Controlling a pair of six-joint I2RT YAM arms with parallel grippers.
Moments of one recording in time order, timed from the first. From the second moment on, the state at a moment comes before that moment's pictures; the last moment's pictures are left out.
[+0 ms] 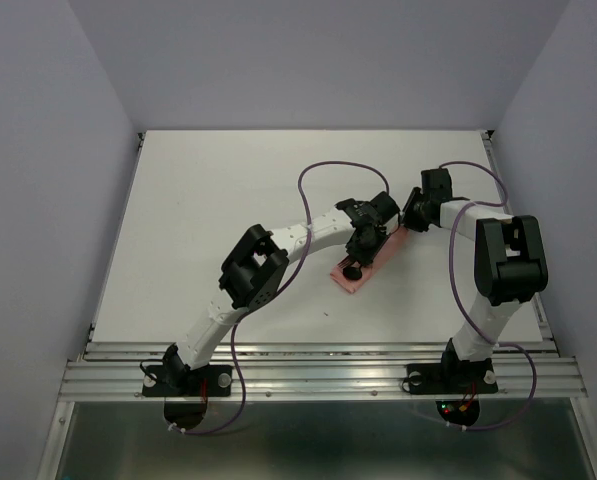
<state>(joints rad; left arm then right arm) -0.97 2.34 2.00 -0.81 0.03 -0.25 0.07 1.83 1.08 -0.17 -0.03 0.56</state>
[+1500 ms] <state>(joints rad) -0.97 2.35 2.00 -0.80 0.04 -0.21 0.07 1.83 1.08 -0.17 -0.03 0.56</state>
